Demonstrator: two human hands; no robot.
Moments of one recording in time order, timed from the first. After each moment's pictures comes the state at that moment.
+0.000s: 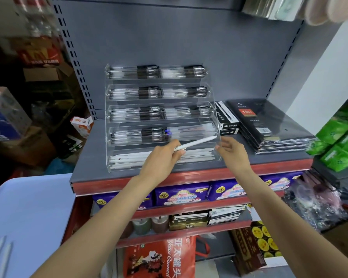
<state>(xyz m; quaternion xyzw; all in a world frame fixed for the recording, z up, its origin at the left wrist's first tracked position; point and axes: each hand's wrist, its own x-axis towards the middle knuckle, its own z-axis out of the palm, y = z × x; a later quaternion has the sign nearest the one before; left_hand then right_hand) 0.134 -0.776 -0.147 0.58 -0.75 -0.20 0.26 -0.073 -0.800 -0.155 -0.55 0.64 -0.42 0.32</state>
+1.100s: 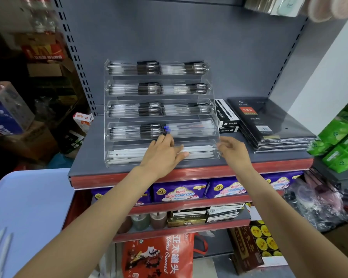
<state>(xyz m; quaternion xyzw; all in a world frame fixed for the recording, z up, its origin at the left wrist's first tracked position) 0.128 -0.784 -0.150 0.58 -0.81 -0.04 0.08 -0.082 -0.802 -0.159 -0.53 0.65 -0.41 0.36</state>
